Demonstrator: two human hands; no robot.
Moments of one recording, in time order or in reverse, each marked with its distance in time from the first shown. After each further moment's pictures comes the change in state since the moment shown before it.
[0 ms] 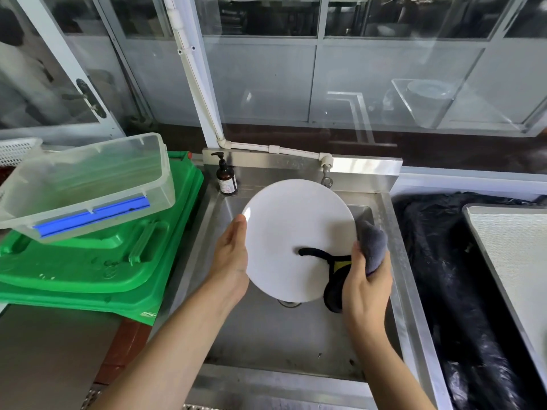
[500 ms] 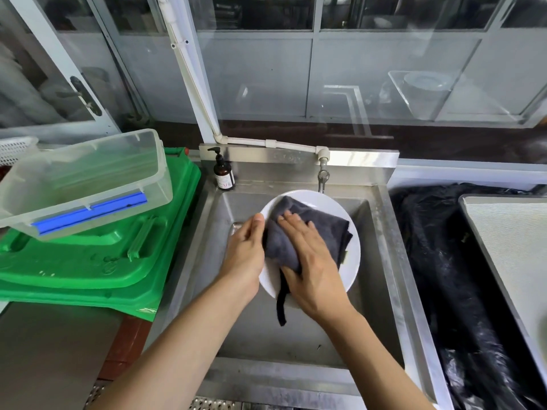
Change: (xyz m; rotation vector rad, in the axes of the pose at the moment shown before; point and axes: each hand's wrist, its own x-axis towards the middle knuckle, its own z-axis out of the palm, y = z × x) left_hand -0.004 -0.017 0.016 0.199 -0.019 0.135; right_hand -0.010 -0.007 0.031 -0.423 -0.636 -0.671
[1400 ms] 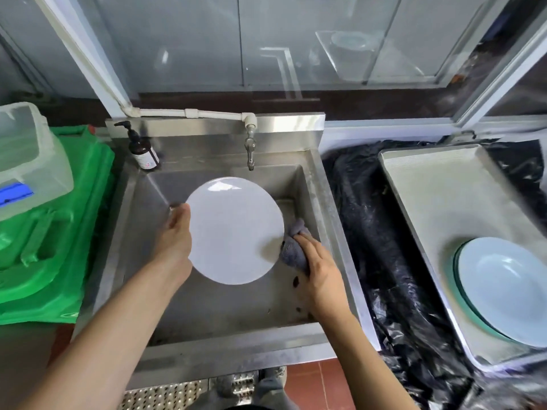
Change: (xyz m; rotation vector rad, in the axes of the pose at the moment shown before) left_hand 0.012 -0.044 0.020 0.125 0.057 -0.177; right_hand -0.116 0.098 -0.060 -0.151 0.103 0.402
